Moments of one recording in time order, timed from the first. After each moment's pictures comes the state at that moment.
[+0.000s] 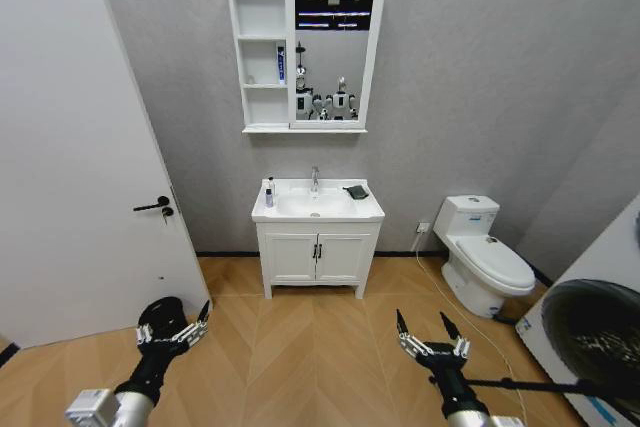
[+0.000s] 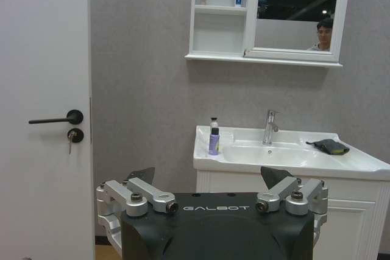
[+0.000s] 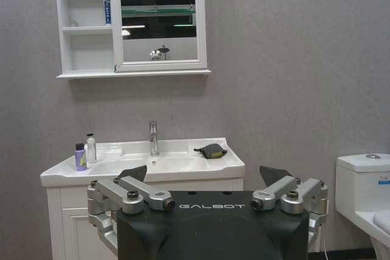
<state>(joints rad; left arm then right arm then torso) 1.93 -1.35 -0.84 -2.45 -0.43 0.15 0.01 -2.00 1.34 0.57 2.37 0.22 0.13 0.17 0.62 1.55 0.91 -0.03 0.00</state>
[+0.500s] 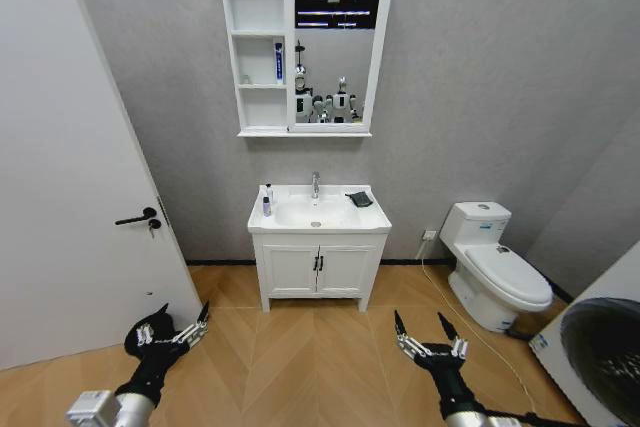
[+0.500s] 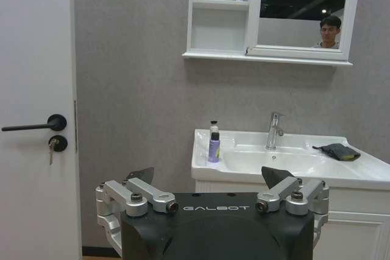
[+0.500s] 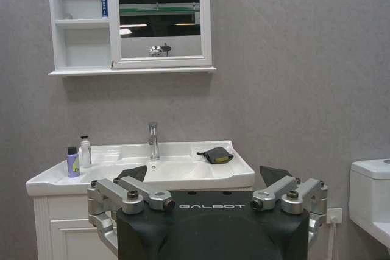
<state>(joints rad) 1.94 -1.35 -0.82 -2.45 -0.42 0.15 0.01 -2.00 1.33 0.56 2.37 0.22 0.13 0.17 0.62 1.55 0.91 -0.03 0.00</state>
